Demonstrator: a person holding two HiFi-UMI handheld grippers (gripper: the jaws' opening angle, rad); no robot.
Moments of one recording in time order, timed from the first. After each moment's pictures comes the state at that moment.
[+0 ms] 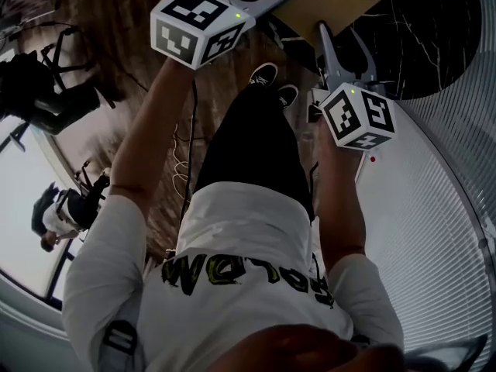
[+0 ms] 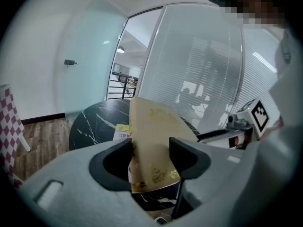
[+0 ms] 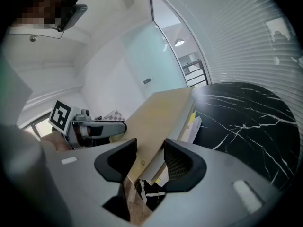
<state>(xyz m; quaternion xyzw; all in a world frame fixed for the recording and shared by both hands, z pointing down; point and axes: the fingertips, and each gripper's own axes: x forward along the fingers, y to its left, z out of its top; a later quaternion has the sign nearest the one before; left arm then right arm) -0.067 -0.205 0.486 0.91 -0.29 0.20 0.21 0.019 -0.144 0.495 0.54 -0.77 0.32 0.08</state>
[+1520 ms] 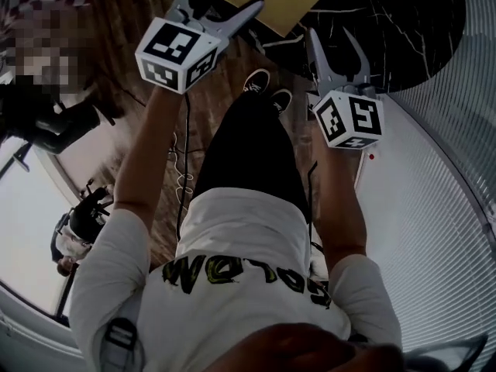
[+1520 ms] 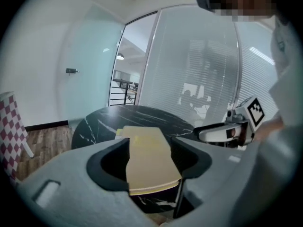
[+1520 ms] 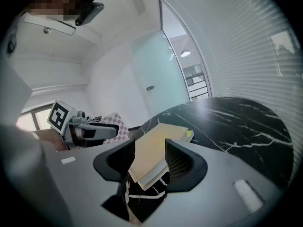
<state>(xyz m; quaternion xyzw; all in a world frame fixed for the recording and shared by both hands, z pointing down) -0.069 -0.203 0.484 0.92 -0.32 0.18 0.17 0.049 -0.147 0.487 0.55 -0.79 0.25 0.07</state>
